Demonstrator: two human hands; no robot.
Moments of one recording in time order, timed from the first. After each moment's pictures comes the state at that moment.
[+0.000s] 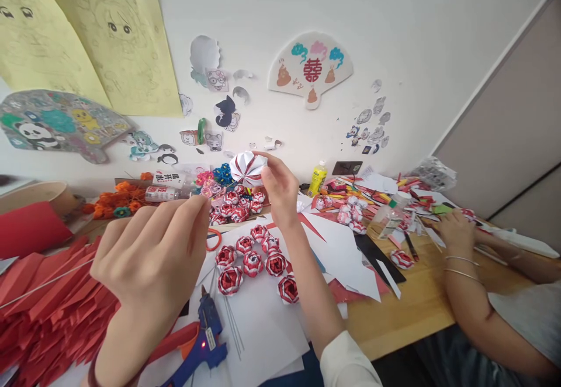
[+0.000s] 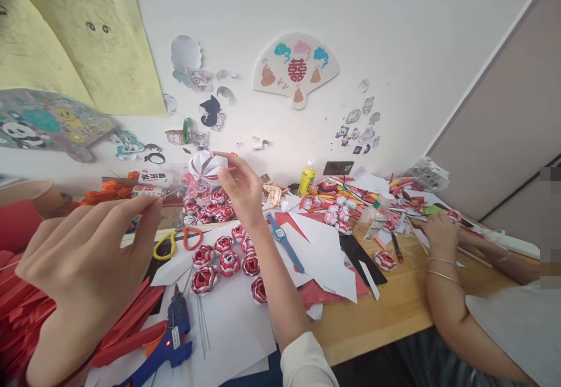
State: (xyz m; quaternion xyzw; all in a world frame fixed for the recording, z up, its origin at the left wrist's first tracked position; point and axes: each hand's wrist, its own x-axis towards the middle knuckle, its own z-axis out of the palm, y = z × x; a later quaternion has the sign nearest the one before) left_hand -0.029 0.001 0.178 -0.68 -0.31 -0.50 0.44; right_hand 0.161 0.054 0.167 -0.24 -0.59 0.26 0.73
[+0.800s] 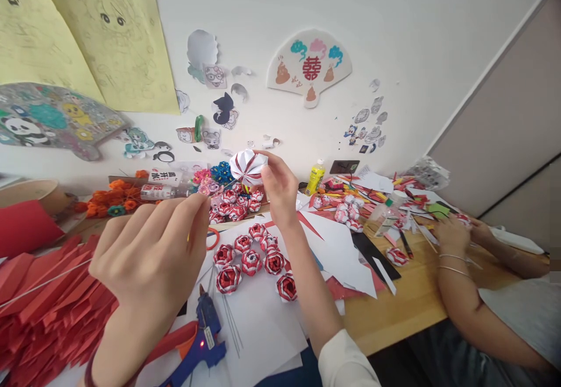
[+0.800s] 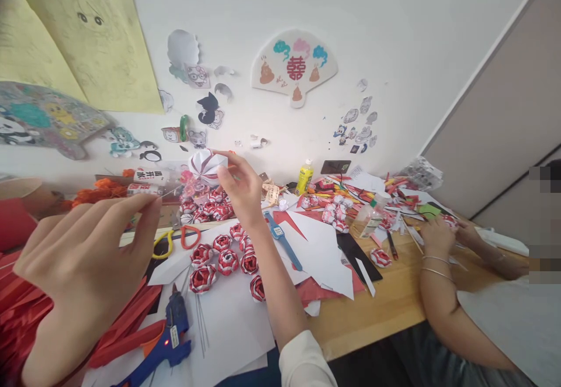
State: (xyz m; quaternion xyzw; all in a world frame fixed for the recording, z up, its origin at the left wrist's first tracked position) left_hand -0.031 0.006 0.177 -0.68 -0.30 -0.51 0.43; right_hand 0.161 0.055 0.166 -0.25 -0.60 0.24 0.72
